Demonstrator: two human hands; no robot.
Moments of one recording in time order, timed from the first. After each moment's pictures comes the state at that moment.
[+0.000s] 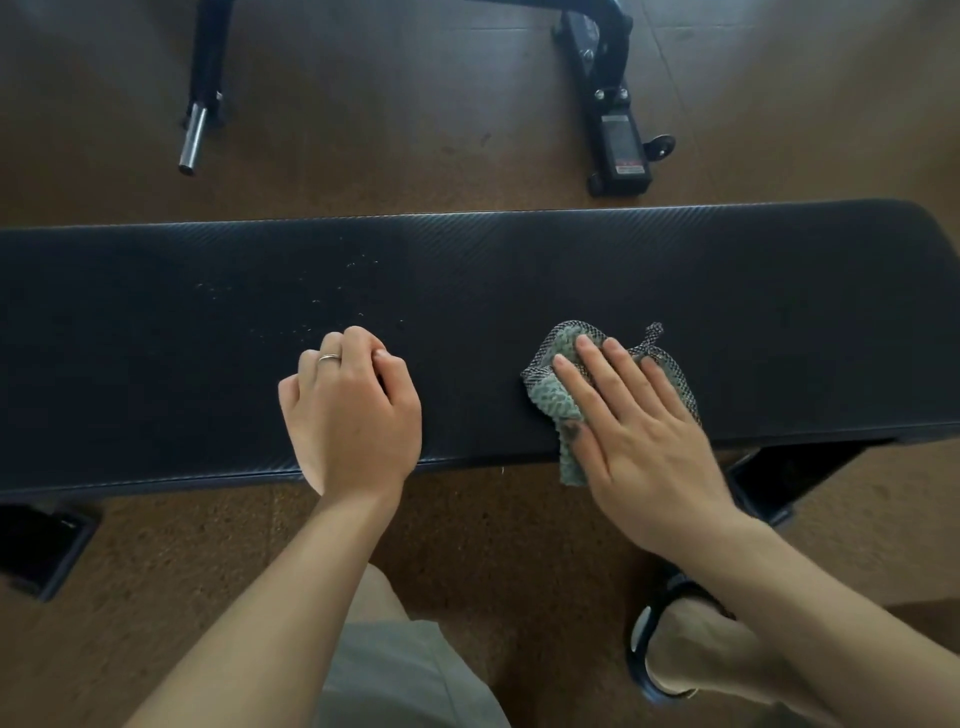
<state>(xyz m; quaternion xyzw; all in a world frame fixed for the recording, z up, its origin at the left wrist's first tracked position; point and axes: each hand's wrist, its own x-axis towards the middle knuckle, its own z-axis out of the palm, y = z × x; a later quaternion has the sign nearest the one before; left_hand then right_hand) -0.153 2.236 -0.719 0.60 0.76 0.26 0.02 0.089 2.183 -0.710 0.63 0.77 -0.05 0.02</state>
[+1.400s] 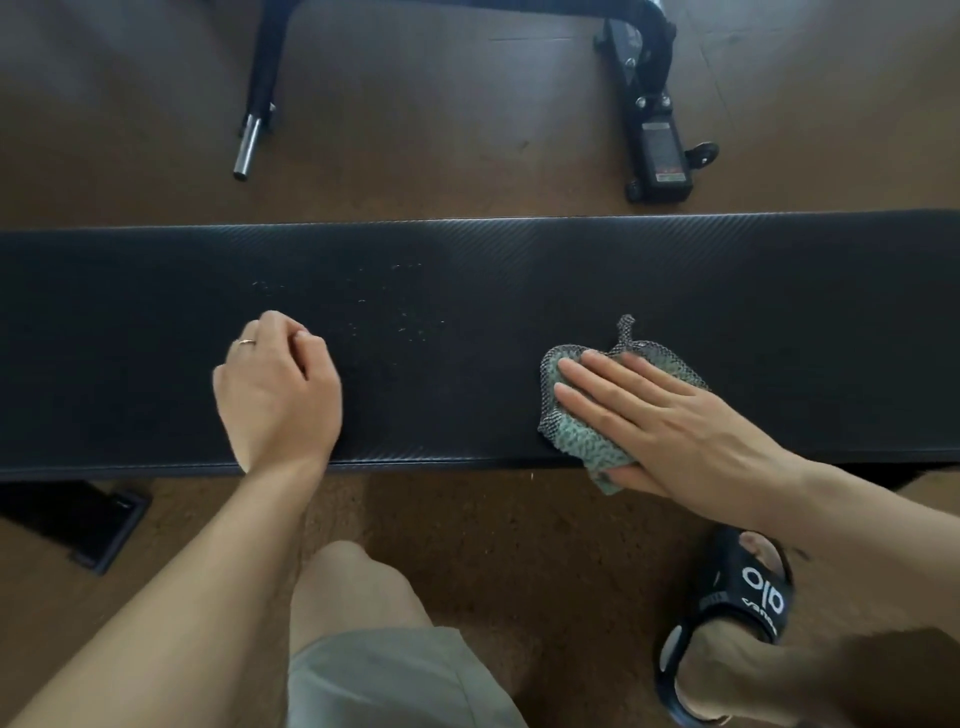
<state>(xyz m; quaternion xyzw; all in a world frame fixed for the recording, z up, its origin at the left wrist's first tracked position) -0.240 2.253 -0.710 0.55 0.79 0.27 0.03 0.116 2.225 -0.706 0.37 0.93 -0.01 0.08</state>
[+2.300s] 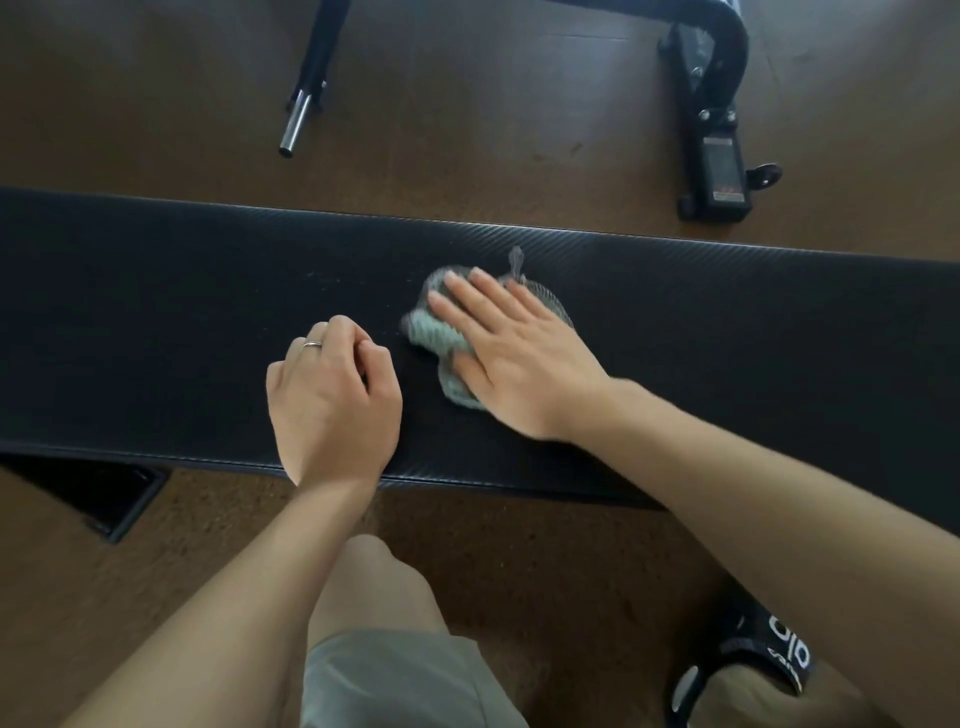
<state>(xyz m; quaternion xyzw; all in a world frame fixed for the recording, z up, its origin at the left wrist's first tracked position) -0.240 2.251 -0.715 0.55 0.79 0.27 0.03 -0.059 2.316 -0.703 0.43 0.89 -0.13 0.02</state>
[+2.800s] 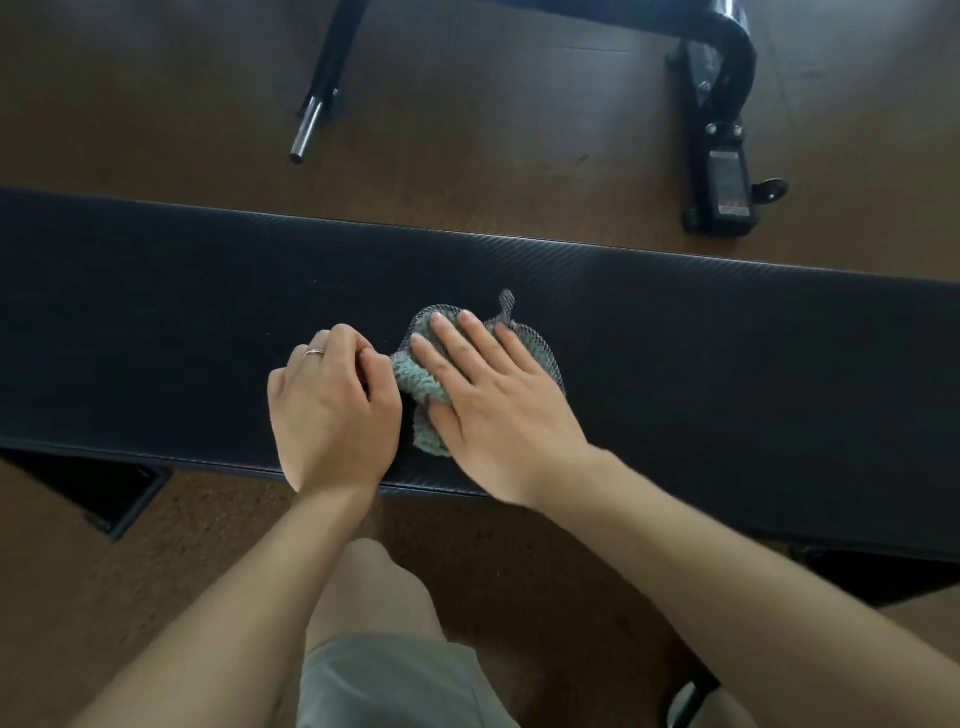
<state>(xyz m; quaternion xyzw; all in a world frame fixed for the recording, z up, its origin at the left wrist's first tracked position) -0.236 2.251 -0.715 0.55 0.80 0.26 0.02 -0.075 2.275 -0.707 0.44 0.88 -0.14 0.00</state>
